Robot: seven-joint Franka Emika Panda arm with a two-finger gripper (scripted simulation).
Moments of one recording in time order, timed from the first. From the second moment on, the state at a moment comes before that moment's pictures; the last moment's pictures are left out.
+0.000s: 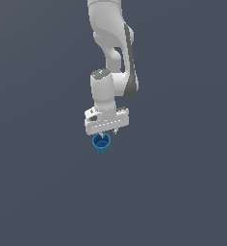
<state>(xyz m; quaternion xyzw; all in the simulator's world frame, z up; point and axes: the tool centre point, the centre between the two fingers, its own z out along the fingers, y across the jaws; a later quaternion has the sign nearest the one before) -0.029 -0.022 0.101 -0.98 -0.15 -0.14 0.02</state>
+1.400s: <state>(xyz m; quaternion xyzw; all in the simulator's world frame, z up) -0.023 -0.018 0.075 -0.98 -0.15 -0.14 0.02</state>
